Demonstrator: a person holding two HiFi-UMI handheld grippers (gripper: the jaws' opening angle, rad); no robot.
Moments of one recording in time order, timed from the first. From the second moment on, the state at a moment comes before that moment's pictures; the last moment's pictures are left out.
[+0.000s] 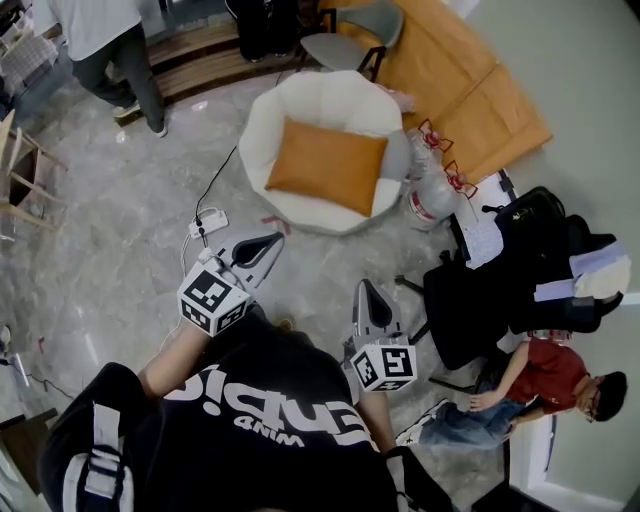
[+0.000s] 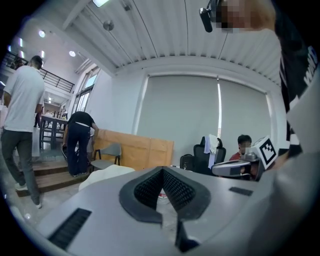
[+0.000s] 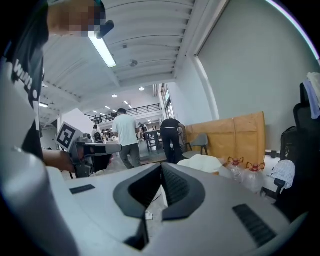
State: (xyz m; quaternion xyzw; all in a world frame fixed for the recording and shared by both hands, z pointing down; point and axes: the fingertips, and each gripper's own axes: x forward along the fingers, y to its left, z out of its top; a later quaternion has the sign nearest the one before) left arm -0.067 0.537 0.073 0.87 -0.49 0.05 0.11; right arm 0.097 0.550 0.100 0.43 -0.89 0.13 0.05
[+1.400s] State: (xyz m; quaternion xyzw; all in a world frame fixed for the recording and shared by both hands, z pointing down) left arm -0.140 0.323 0.079 0.90 -0.42 0.05 0.12; right arm 0.017 0.350 0.099 0.48 -0.87 0.13 0.06
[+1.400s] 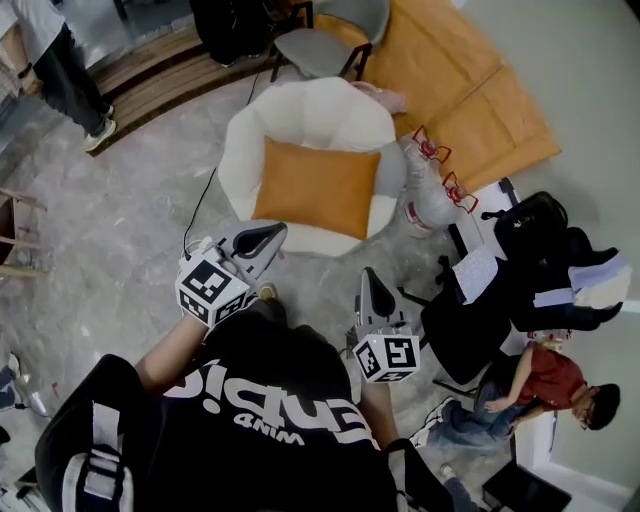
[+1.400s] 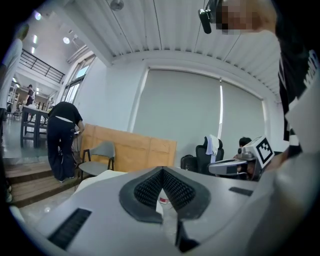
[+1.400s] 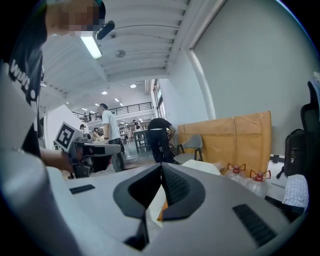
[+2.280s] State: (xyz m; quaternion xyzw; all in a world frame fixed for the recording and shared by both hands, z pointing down) left arm -0.106 0.198 0.100 0.90 -0.41 0.06 0.14; right arm 0.058 0.230 0.121 0.49 -0.85 0.15 0.07
